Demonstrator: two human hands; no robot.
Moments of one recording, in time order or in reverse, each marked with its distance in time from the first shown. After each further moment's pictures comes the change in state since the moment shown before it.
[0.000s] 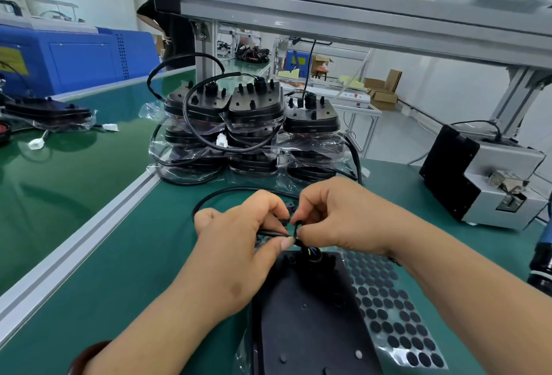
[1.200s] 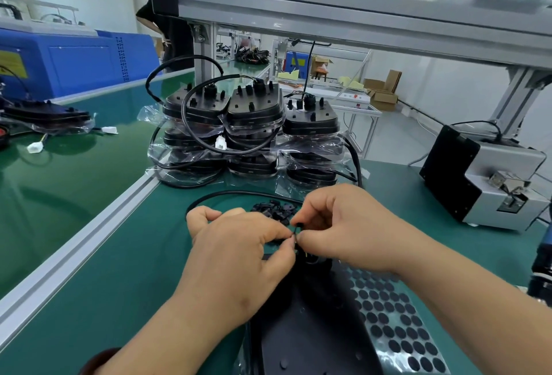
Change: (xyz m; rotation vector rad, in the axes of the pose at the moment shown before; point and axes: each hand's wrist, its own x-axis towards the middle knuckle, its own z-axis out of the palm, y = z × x) left_hand -0.001 0.008 0.004 0.198 0.107 0.024; right_hand -0.015 -0.005 0.006 0.033 0.109 -0.007
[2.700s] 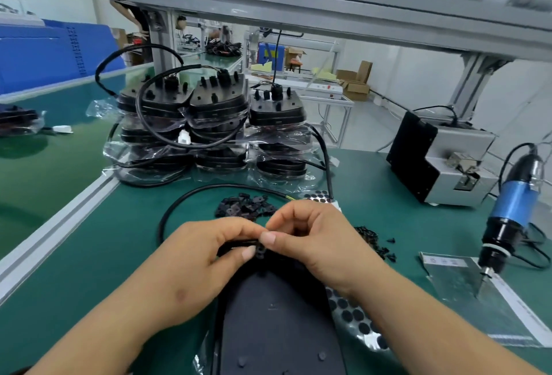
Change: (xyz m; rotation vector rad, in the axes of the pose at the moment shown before) left_hand 0.007 -0.025 0.002 -0.366 -0.364 0.118; right_hand -0.019 0.039 0.028 0.408 0.162 0.042
